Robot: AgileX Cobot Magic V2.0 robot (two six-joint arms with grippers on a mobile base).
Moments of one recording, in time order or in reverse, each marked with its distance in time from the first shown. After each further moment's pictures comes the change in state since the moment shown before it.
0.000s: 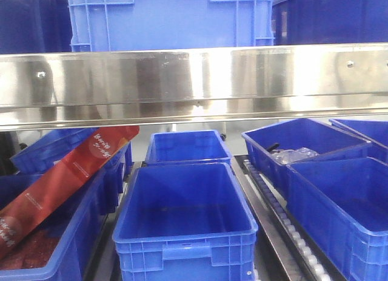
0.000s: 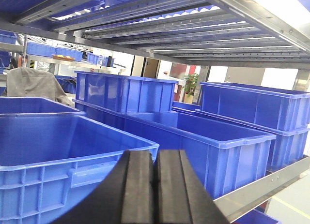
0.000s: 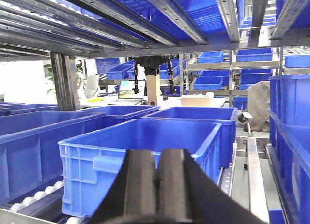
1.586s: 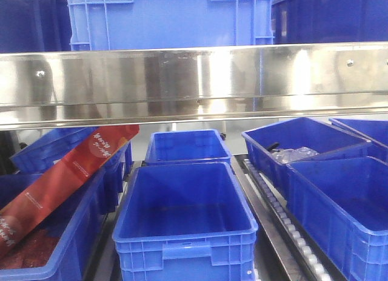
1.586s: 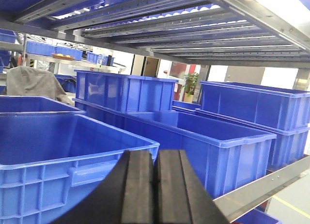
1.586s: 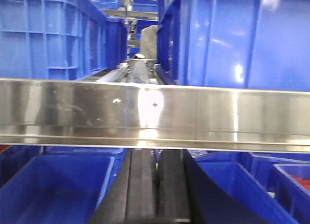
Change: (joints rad) left arm 0.000 0.000 0.000 0.000 0.002 0.000; right arm -0.482 -0.552 0.834 0.493 -0.156 -0.572
